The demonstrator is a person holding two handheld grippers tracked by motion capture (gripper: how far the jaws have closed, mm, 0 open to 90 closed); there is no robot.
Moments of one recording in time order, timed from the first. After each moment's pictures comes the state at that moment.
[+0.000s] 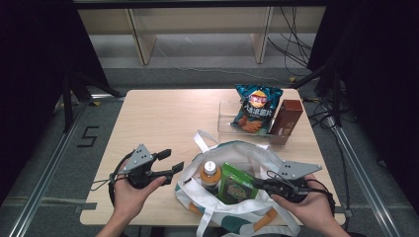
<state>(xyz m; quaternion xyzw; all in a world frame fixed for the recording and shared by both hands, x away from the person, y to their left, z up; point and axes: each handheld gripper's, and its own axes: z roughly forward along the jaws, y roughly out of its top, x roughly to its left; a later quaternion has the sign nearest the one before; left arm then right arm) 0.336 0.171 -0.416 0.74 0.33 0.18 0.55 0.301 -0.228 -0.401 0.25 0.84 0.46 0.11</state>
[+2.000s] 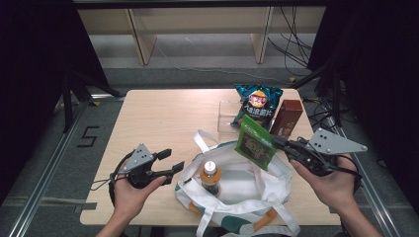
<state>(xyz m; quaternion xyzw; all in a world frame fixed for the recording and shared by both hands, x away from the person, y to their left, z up) 0.337 0.170 -0.415 0.74 0.33 0.18 0.55 0.319 -0.255 -0.319 0.25 0.76 0.53 0.27</state>
